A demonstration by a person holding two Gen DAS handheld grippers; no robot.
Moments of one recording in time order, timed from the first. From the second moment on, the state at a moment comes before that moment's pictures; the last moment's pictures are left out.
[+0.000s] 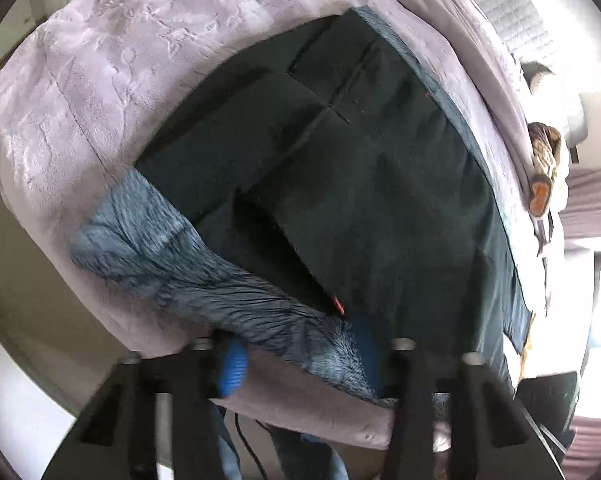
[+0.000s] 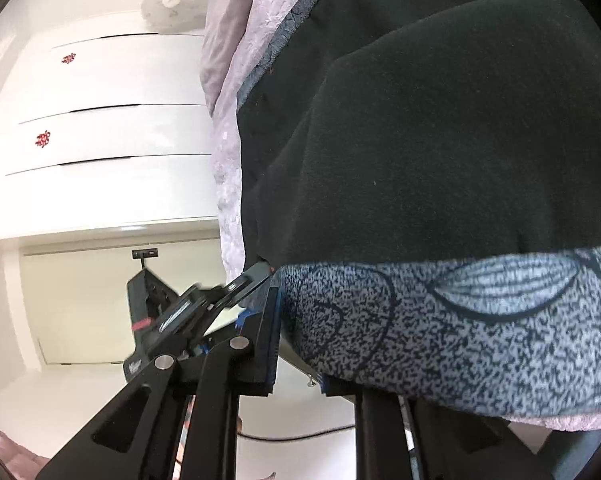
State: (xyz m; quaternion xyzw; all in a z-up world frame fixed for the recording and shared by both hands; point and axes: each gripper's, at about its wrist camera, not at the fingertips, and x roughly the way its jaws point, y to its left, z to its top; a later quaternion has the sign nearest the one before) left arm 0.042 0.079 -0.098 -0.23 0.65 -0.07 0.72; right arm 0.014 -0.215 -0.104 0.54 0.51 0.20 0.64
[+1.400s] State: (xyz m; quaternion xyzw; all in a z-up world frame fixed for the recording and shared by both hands) left arm 0.022 0.098 -0.062 -0.15 0.64 -0.03 0.75; right arm -0.024 -0.266 -0.129 0.63 0.52 0.17 0.55
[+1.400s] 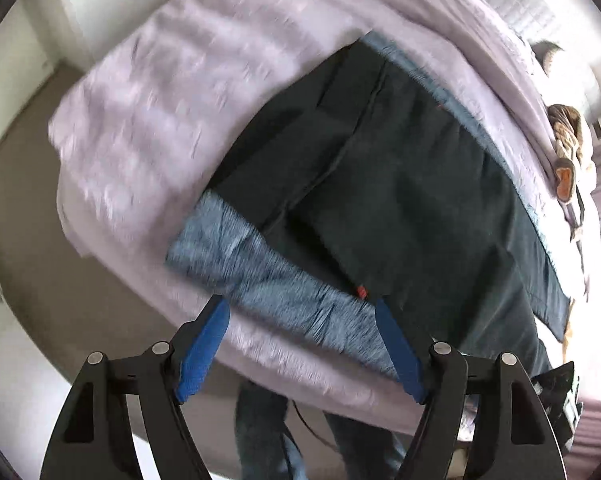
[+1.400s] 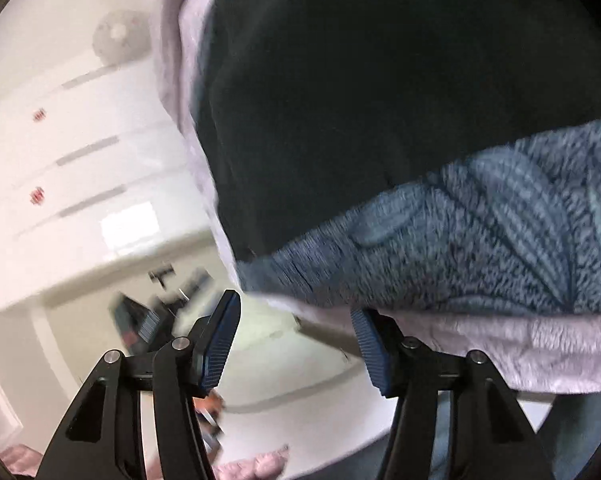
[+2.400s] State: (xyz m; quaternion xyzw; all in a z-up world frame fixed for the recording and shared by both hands) left arm 0.040 0.081 -0.073 -0.22 0.62 -0.04 0.75; right arm -0.019 -0.284 -0.152 0.65 0.50 0.08 0.56
